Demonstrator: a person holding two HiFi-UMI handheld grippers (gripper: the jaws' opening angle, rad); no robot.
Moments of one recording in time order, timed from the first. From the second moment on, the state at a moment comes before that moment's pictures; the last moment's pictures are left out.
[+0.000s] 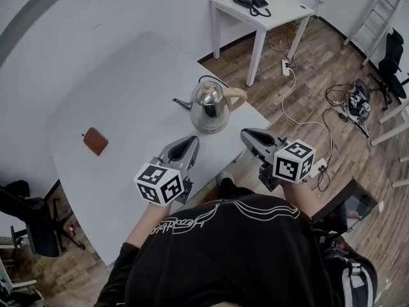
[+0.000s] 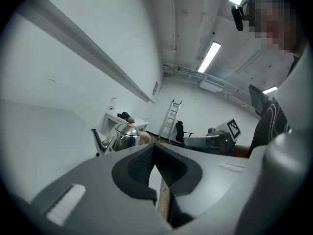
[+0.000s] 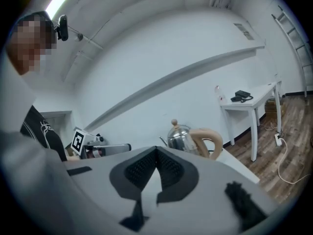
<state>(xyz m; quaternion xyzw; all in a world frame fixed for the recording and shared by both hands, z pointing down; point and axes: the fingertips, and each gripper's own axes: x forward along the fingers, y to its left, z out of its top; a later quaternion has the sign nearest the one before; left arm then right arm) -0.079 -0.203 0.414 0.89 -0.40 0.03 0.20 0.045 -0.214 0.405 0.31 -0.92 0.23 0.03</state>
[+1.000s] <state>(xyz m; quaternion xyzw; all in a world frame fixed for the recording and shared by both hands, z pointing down) -0.024 -0.123 0.371 0.94 -0.26 0.03 0.21 0.000 -0.114 0.376 0.18 -0.96 0.19 0.06</state>
